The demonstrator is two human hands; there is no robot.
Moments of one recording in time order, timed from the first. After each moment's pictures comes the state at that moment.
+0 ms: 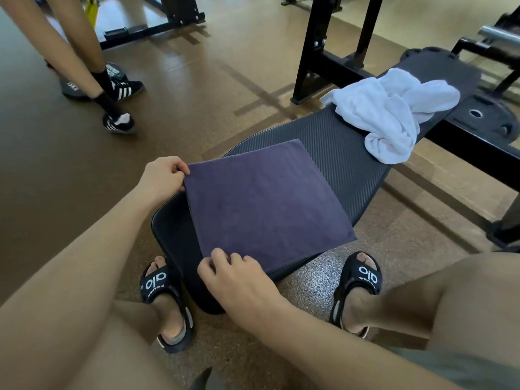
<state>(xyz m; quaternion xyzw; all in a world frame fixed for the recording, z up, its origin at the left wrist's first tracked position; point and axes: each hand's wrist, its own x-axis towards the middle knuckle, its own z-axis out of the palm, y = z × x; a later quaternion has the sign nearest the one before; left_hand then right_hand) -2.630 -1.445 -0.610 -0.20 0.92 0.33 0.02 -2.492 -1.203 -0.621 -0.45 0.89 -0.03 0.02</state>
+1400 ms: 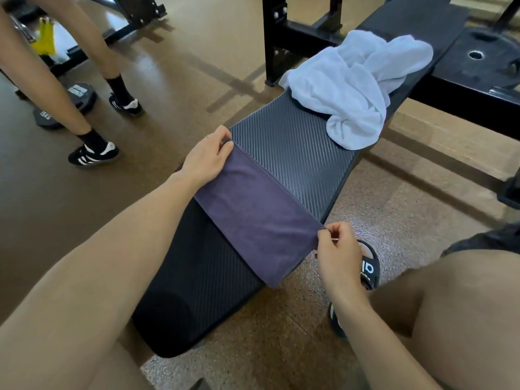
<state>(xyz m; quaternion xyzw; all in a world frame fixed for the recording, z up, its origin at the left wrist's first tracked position) -2.777 -1.286 -0.634 0.05 0.97 0.25 0.01 -2.594 -1.024 -0.668 0.26 0.77 -0.58 0.03</state>
